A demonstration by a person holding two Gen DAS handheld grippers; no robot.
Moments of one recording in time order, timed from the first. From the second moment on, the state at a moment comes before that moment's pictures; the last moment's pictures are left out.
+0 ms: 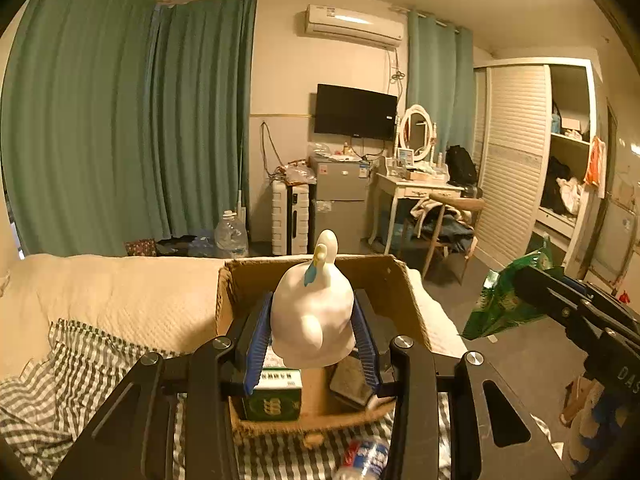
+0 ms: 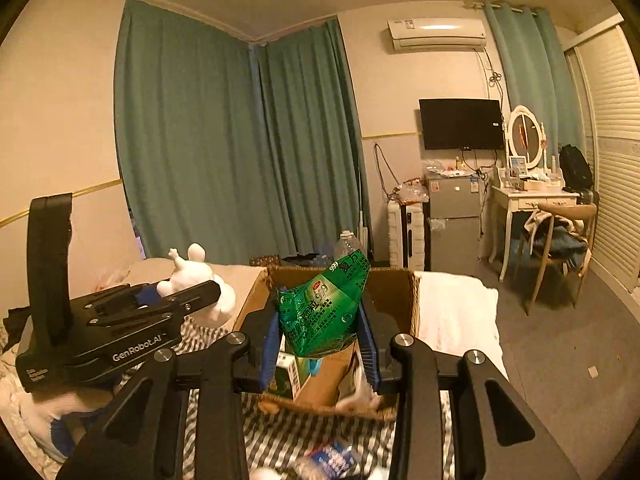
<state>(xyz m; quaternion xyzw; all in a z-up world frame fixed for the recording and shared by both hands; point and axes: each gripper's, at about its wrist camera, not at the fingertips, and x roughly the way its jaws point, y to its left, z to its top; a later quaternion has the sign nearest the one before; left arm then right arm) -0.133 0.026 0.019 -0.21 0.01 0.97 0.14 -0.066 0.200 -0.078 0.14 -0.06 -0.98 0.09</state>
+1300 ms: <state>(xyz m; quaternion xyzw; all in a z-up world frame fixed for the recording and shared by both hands) -0.281 0.043 -0.081 -0.33 0.02 0.94 0.09 -0.246 0.216 -0.194 0.26 -0.07 -0.96 0.09</state>
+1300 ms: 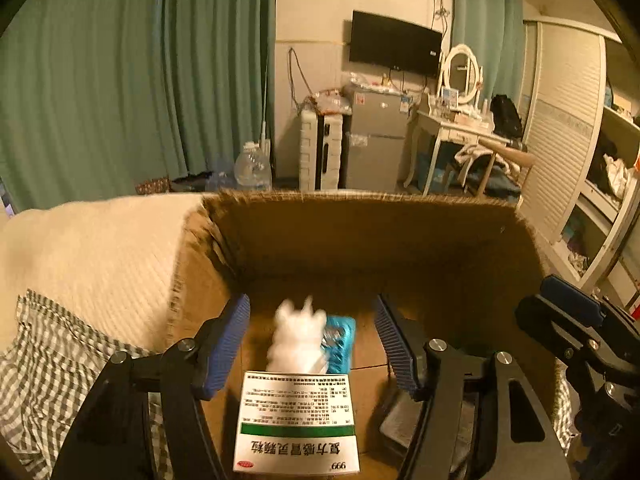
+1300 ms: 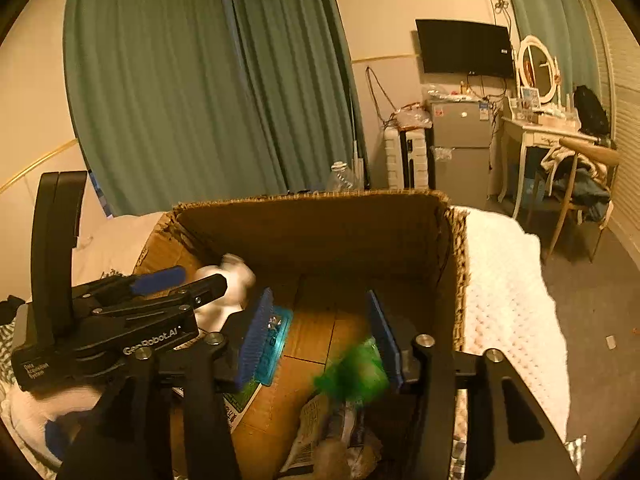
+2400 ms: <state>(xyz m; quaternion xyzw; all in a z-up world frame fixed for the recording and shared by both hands) -0.113 -0.003 0.073 -0.21 -0.01 0.97 0.08 -0.046 0.221 -0.040 0.14 -0.07 -0.99 0.03</state>
